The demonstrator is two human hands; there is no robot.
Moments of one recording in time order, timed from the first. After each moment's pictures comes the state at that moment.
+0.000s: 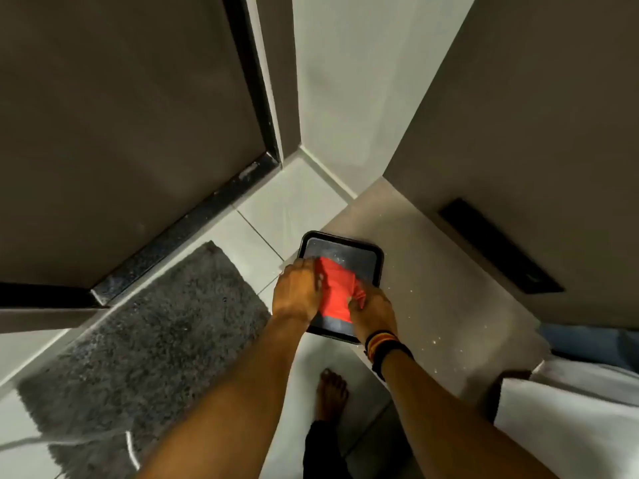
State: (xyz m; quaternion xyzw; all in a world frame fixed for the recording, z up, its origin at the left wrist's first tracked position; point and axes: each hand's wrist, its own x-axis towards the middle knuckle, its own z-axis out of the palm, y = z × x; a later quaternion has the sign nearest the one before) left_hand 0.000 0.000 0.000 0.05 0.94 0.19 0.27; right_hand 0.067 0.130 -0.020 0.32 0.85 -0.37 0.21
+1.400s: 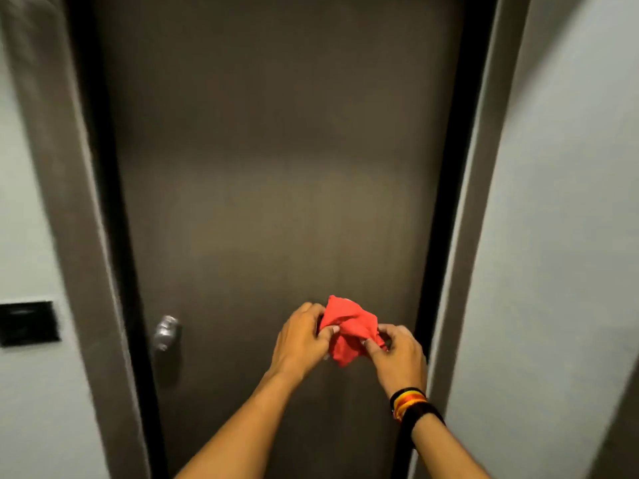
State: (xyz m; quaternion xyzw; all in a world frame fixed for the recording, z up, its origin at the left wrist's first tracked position) left_hand -0.077 -0.310 0.569 -0.01 0.90 0.35 -0.25; right_hand -0.096 -0.131 0.550 -0.06 0.86 -0.46 -0.22
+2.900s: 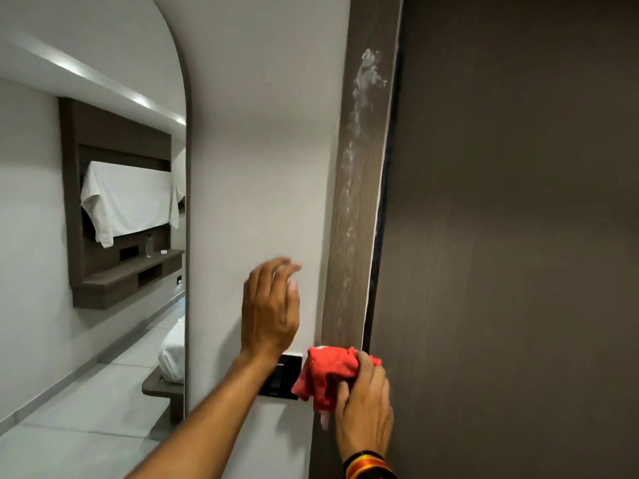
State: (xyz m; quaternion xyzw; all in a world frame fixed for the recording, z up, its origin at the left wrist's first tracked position) left_hand 0.037 -0.784 0.649 -0.07 0.75 0.06 -0.66; right_hand -0.012 -0.626 0.536 -0.21 0.85 -0.41 -0.24
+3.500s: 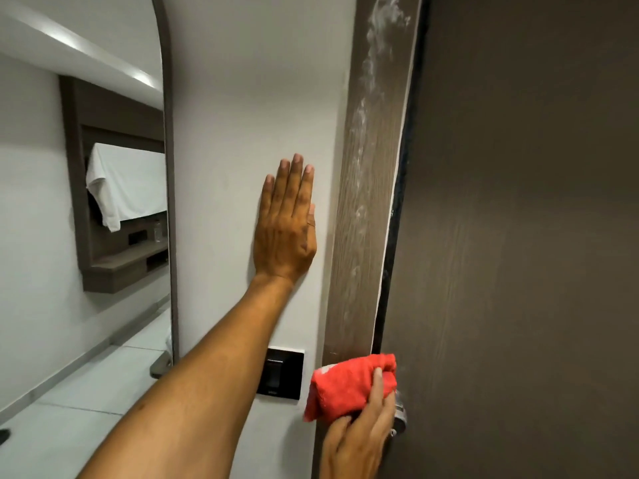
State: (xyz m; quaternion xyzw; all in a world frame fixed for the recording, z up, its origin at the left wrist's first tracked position) left_hand -0.037 -0.817 0.724 -0.12 0.74 -0.11 -0.66; right_hand -0.004 -0.652 0.487 -0.17 0.75 -0.56 -0.30
